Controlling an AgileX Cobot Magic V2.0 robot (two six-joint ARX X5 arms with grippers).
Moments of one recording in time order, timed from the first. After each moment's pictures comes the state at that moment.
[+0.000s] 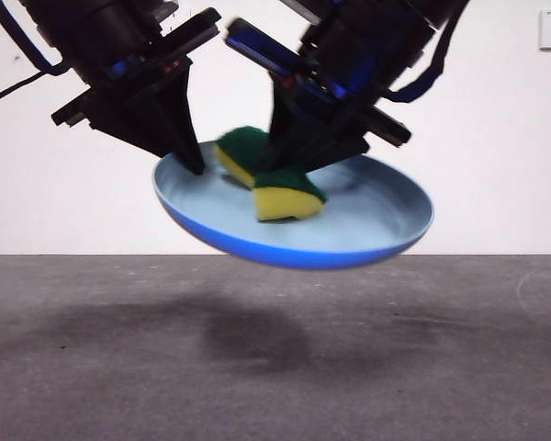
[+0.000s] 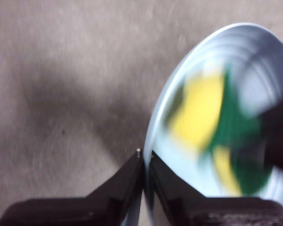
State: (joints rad) left arm -0.55 1.40 1.07 -0.47 0.17 -0.17; right arm 0.78 1.48 1.00 -0.24 -0.10 0.20
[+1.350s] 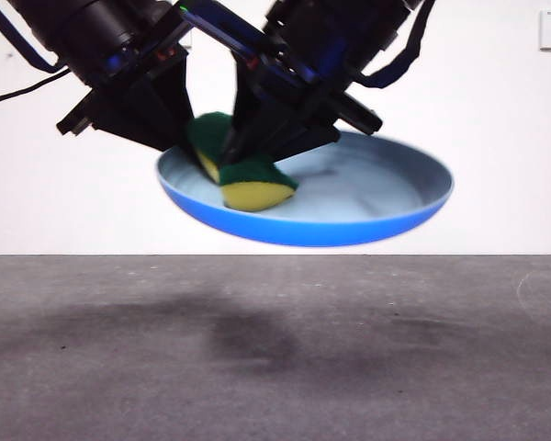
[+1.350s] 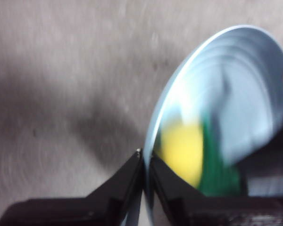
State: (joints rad) left arm -0.51 1.41 1.07 -0.46 0.33 -0.17; right arm 0.87 1.48 1.01 -0.25 -0.09 0.19
